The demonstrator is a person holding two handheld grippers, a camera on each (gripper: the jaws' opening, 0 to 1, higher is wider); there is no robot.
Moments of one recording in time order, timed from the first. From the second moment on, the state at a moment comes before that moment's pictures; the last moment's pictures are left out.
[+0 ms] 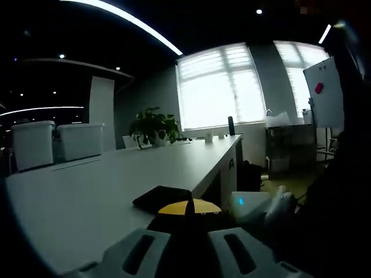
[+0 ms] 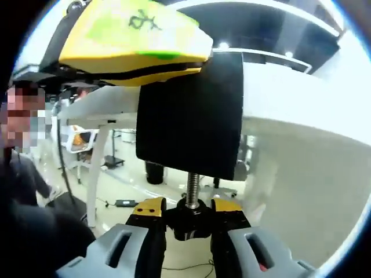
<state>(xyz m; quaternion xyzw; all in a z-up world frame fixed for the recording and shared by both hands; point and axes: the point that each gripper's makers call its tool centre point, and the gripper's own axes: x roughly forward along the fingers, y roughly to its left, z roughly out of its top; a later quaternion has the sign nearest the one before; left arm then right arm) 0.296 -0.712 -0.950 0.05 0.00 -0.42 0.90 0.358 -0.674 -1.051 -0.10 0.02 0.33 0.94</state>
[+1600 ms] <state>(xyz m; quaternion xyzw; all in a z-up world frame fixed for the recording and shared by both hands) 0.298 -0.712 -0.950 0.03 0.01 -0.43 0.90 0.339 -0.690 -1.055 -0.03 0.03 0.25 0.97</state>
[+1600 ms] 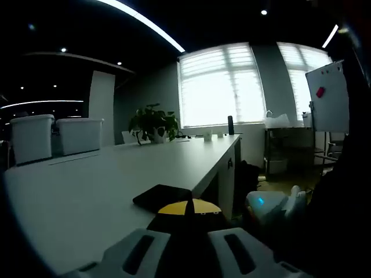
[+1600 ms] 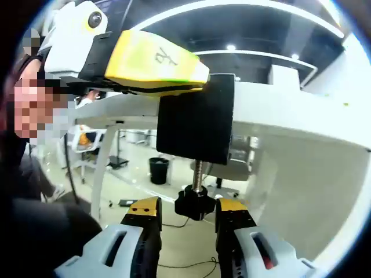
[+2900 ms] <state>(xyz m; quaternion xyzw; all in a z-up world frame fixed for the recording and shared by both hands) 0.293 -0.710 -0.948 0.05 0.01 -0.42 0.91 0.346 -0.676 -1.058 -0.09 0.04 0.38 0.92</state>
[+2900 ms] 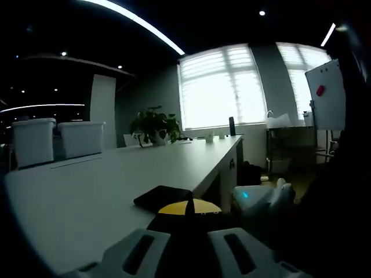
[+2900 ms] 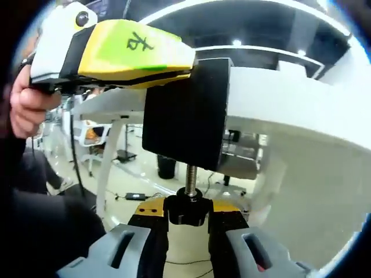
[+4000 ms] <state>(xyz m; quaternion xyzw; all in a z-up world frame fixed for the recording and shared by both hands) 0.299 -0.714 -0.946 0.07 0.03 -0.40 0.91 0.339 -0.665 -1.053 -0.17 -0.02 0.59 0.79</state>
